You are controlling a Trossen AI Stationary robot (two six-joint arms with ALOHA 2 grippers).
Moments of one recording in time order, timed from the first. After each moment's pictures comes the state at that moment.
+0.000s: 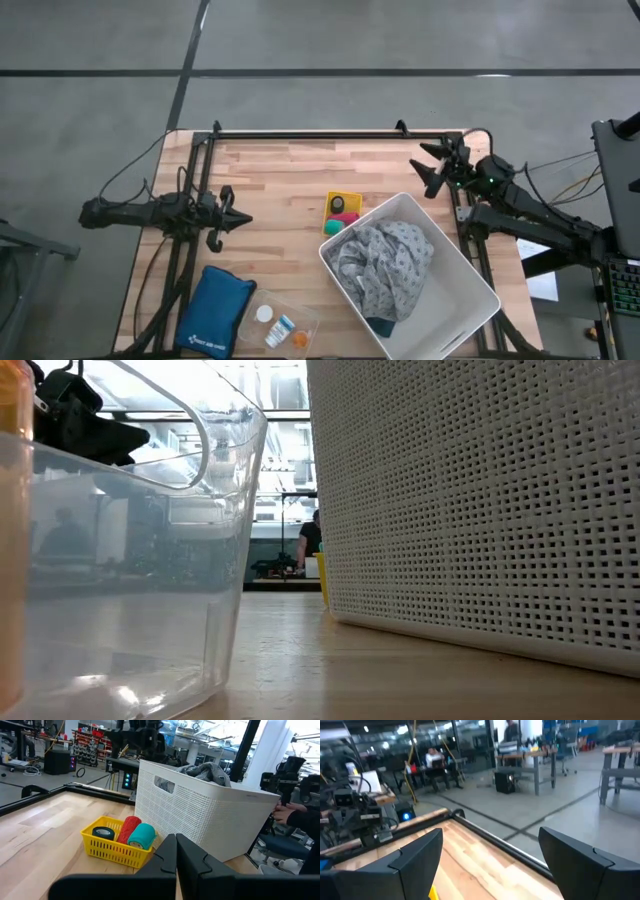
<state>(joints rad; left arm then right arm) -0.09 0.00 0.00 0.02 -0.03 -0.24 -0.50 0.37 0.37 0.00 0.07 0.19</state>
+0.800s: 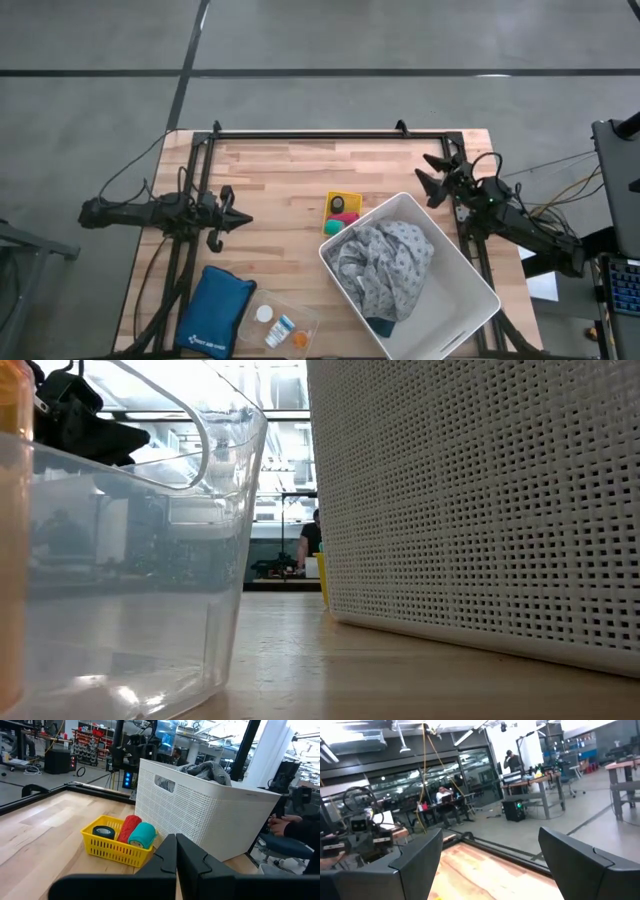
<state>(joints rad) -0.09 0.01 0.00 0.02 -0.03 -0.24 -0.50 0.01 0.01 0.21 0.08 0.28</state>
